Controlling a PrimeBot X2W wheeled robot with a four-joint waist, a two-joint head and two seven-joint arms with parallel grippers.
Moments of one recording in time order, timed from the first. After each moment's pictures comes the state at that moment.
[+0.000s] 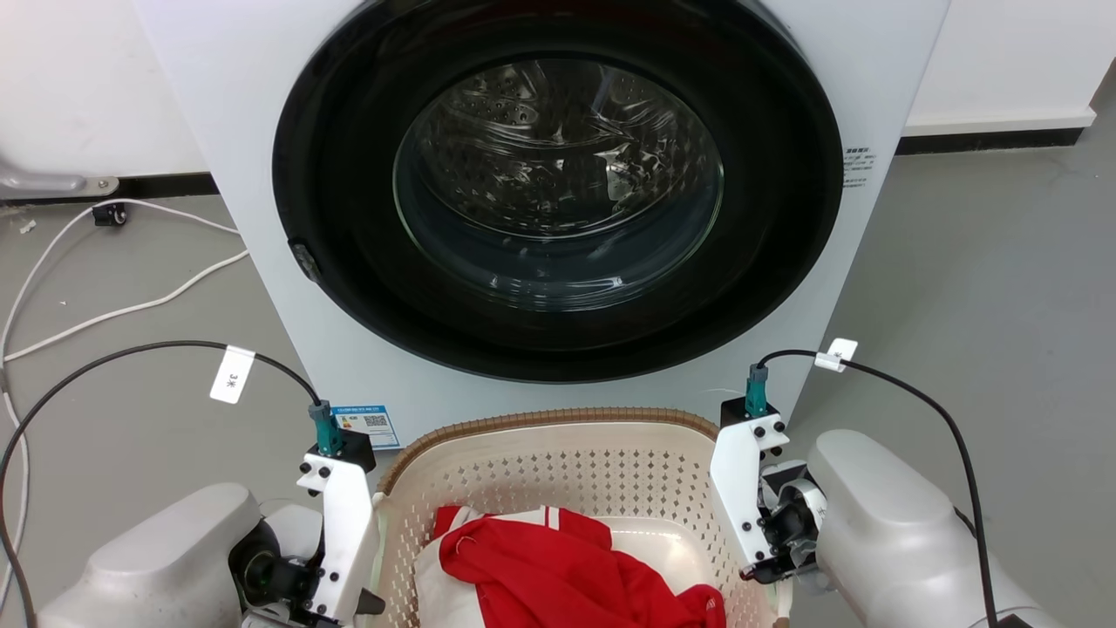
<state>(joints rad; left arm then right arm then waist) -0.73 0.64 -1.28 0.56 -1.39 -0.13 0.79 -0.76 -0.04 0.66 1.15 0.63 0.13 0.96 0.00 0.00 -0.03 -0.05</state>
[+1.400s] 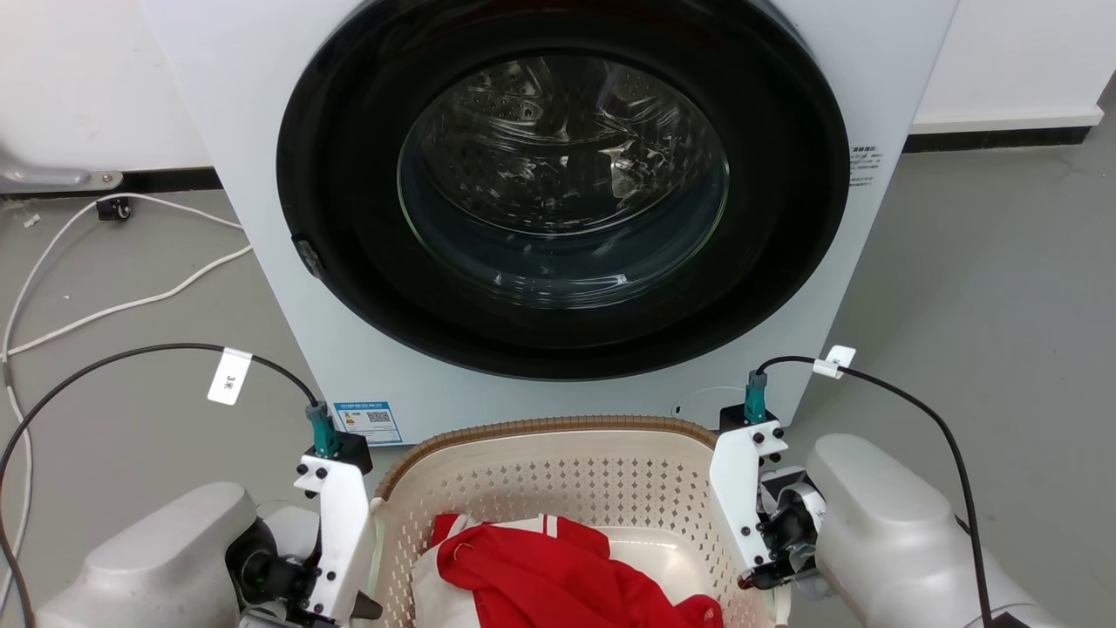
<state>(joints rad) -0.74 0.64 -1.28 0.58 -1.41 -0.13 0.82 -0.77 -0.04 0.74 1.18 0.73 0.13 0.95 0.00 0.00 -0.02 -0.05</state>
